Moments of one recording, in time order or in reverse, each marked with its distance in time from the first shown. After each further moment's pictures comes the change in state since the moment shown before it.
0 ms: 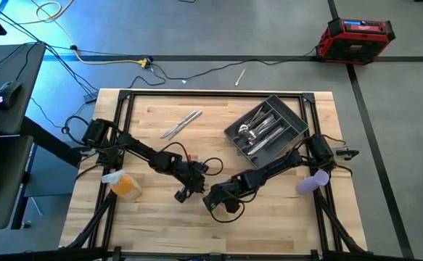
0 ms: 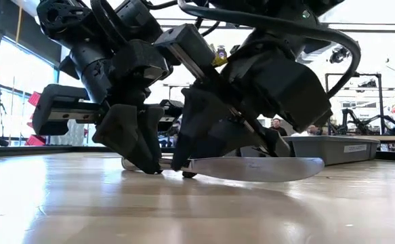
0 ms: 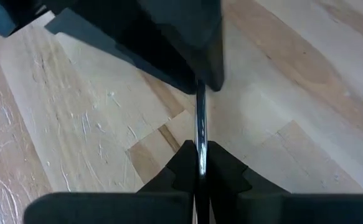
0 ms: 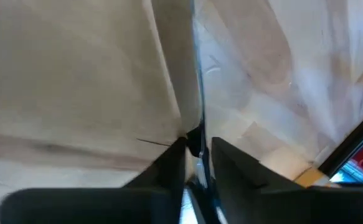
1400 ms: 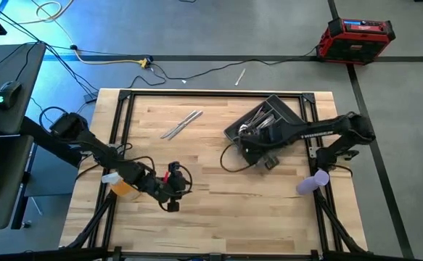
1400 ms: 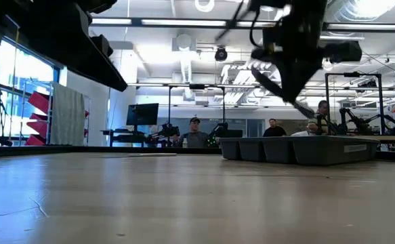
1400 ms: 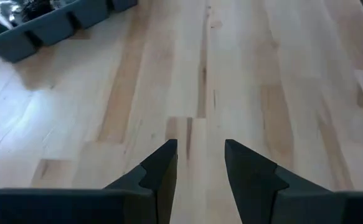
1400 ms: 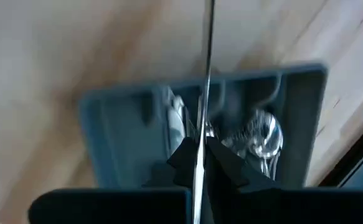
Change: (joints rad) left arm -0.336 -0.355 -0.062 -0.208 -0.667 -0.769; right arm -0.336 -0.533 -0.076 -0.961 0.129 1.227
